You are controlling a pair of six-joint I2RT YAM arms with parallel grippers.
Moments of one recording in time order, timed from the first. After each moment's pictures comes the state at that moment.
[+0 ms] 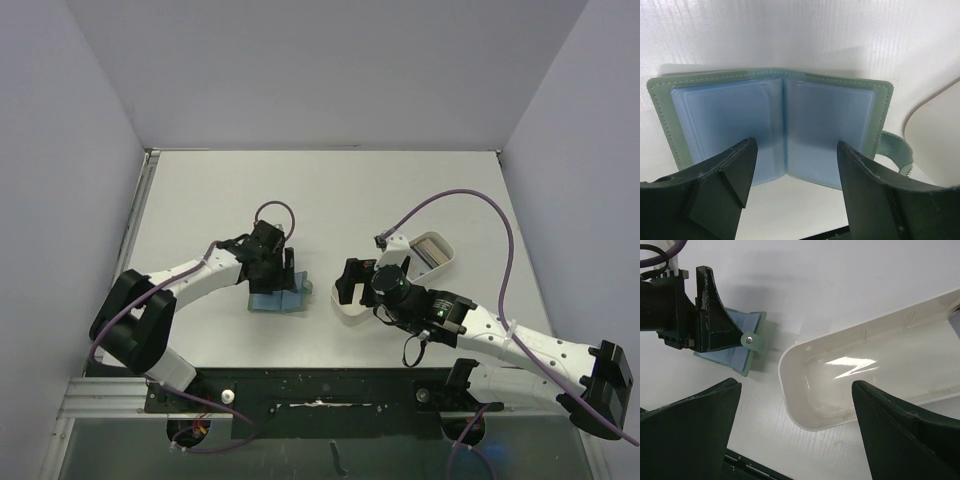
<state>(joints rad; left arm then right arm) -0.59 1.55 0.91 -0.48 0.03 -0.64 1.01 0.98 0.72 -0.34 0.47 0.68</state>
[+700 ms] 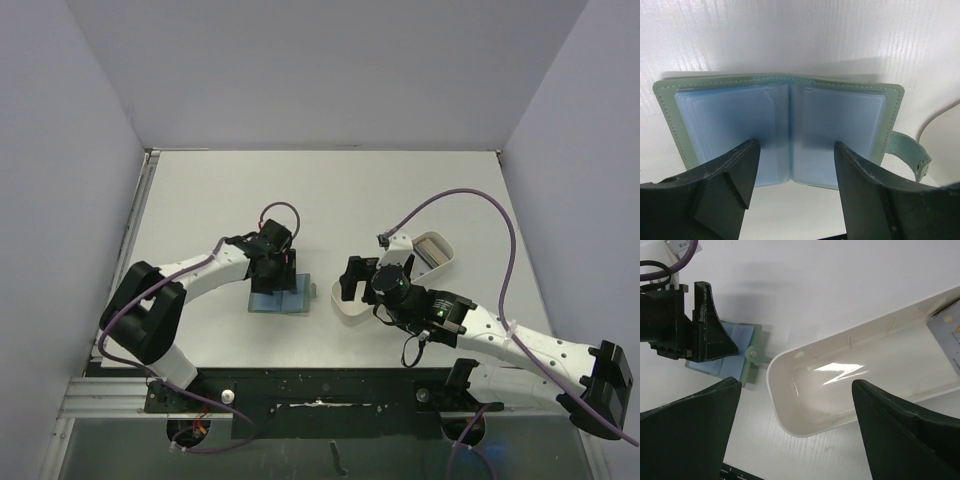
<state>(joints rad) -0.62 1.62 0.96 -0.53 -0.03 -0.64 1.01 0.98 0.72 -0.34 0.53 0.67</state>
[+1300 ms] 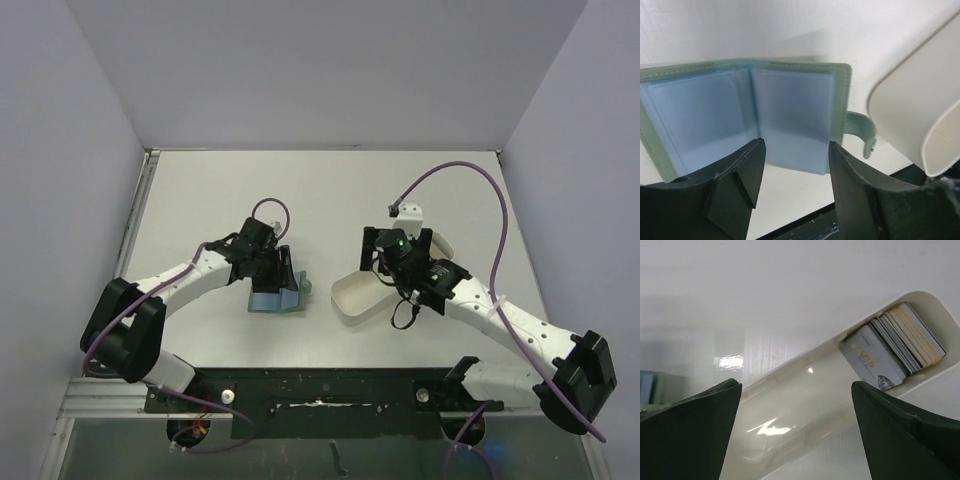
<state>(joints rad) -0.54 1.50 0.88 -0.45 0.19 -0.63 0.79 1.13 0.87 -0.44 0.60 0.52</state>
